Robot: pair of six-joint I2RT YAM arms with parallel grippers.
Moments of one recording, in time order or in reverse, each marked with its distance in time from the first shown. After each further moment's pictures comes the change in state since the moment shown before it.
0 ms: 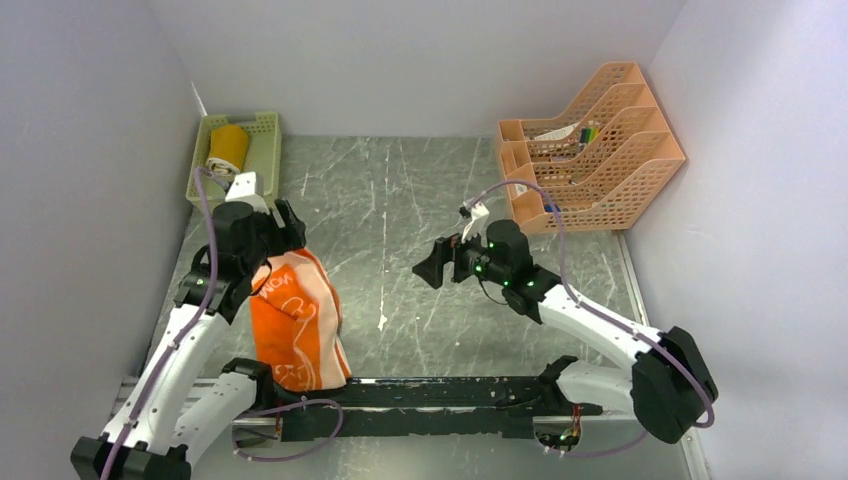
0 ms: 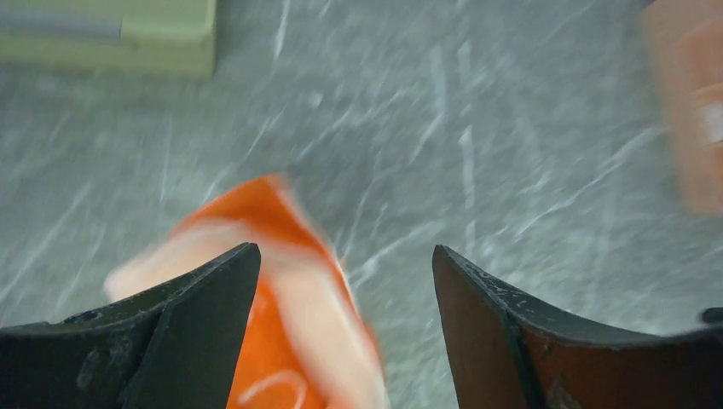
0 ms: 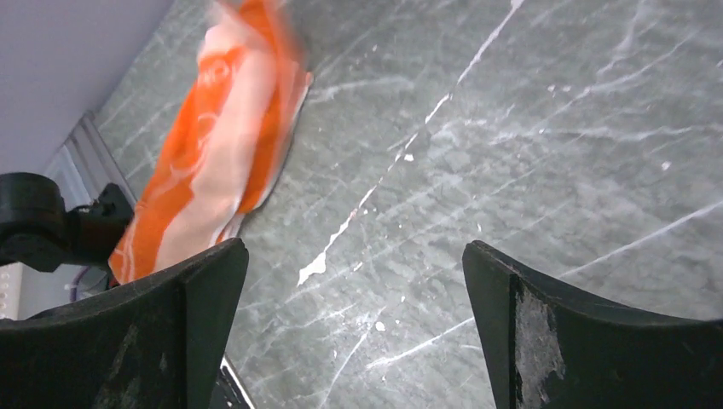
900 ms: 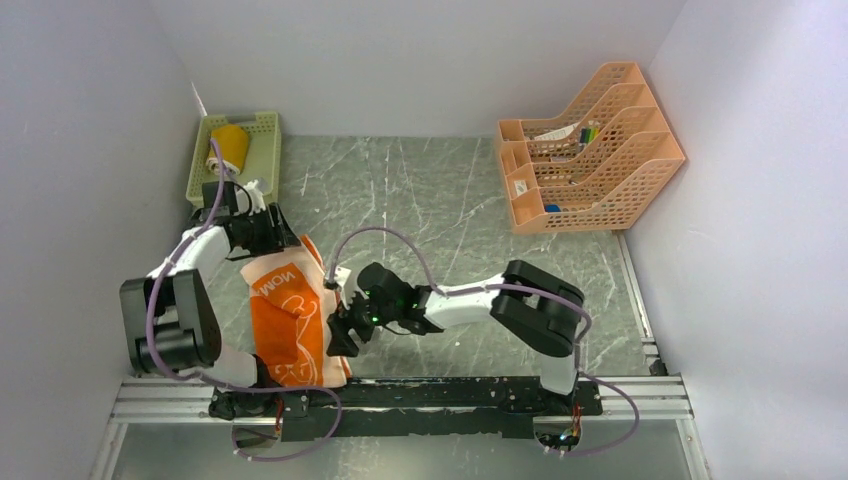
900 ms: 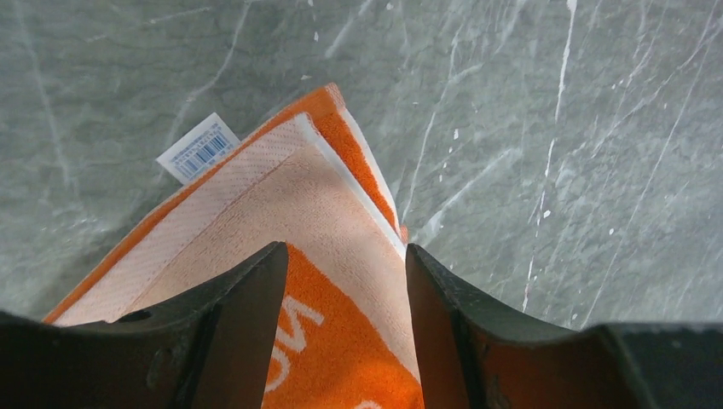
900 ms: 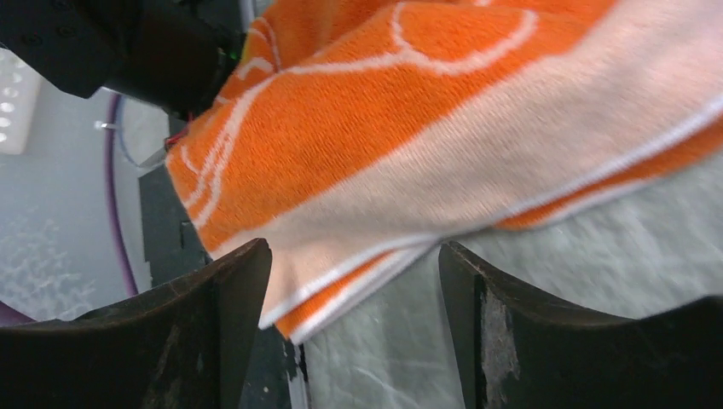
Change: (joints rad) left arm 0.401 0.656 0.055 -0.031 0.584 0.209; right arm 0.523 0.733 0.320 0.214 -0.103 -0.106
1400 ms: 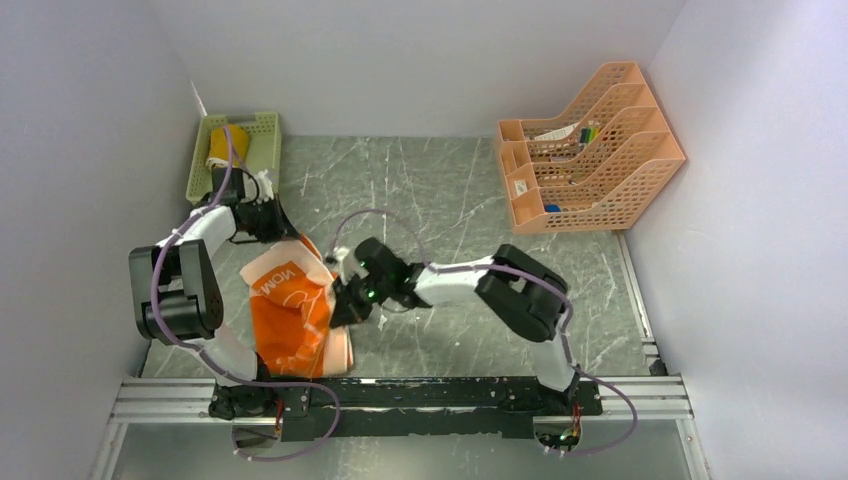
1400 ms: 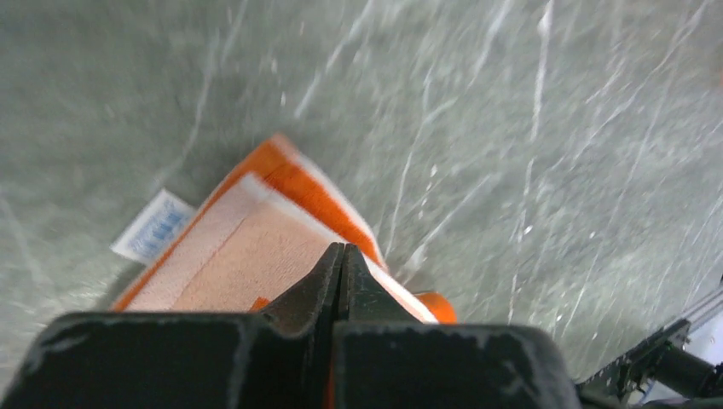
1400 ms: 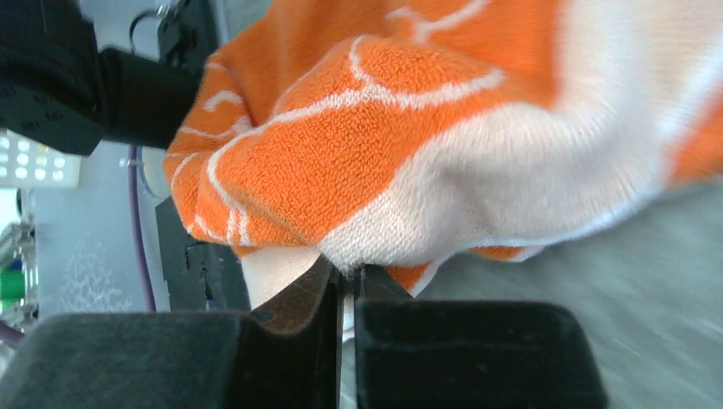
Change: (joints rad) left arm -0.036 0.223 0.128 -0.028 0.081 0.043; right arm -0.080 0.180 0.207 -0.084 -0.182 0.069
